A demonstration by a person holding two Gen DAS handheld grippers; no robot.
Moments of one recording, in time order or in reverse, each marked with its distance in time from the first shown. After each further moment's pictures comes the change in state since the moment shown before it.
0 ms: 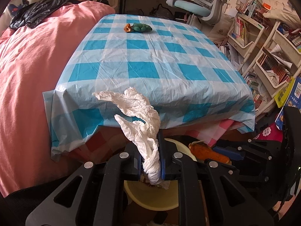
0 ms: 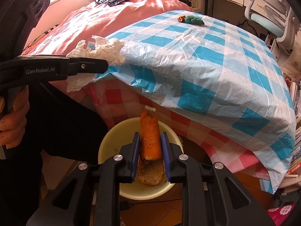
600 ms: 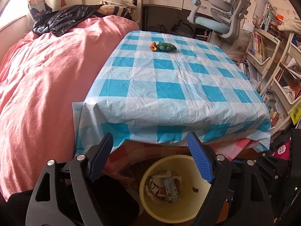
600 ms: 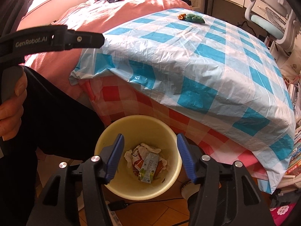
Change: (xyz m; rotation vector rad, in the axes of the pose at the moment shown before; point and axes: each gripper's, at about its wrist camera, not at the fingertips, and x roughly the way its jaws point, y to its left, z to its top) left arm -0.022 0.015 0.007 -0.066 -0.150 0.170; right arm 0.006 0.006 -0.002 -0.021 0.004 -0.038
